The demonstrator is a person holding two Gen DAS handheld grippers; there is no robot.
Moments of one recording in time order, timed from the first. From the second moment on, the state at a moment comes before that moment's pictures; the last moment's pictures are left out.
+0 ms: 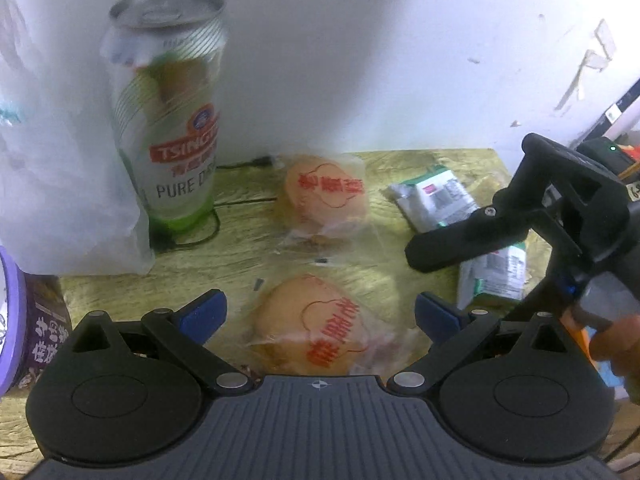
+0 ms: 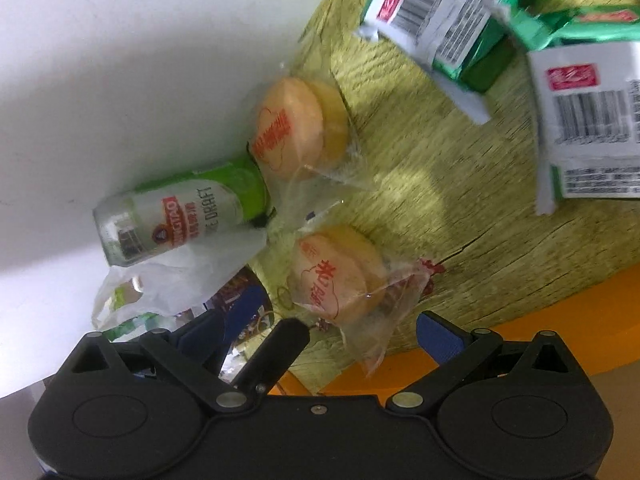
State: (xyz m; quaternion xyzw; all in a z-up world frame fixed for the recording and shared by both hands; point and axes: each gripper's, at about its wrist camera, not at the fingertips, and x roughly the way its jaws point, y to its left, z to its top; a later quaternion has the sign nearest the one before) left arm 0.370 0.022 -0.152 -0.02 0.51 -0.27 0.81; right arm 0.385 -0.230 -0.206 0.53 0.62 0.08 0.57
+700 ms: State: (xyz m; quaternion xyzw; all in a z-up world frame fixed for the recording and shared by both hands) left arm 0.350 0.019 -0.169 -0.05 0.55 -0.30 0.78; right arm 0.419 -0.218 -0.210 0.51 0.62 0.09 0.60
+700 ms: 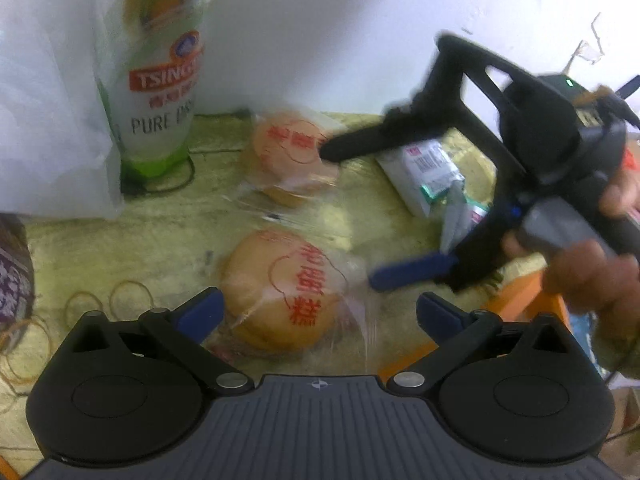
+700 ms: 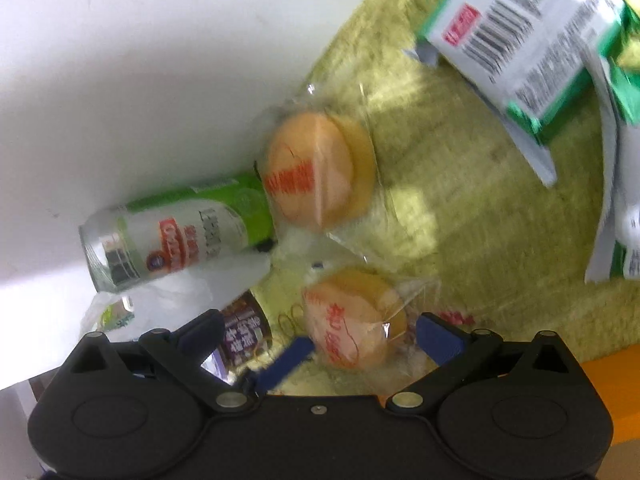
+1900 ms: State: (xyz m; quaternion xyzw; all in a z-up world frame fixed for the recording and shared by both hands) left arm 0.355 0.025 -0.187 -0.08 0.56 -0.22 0.80; right arm 0.407 -0.218 -0.223 0.45 0.64 0.10 0.62
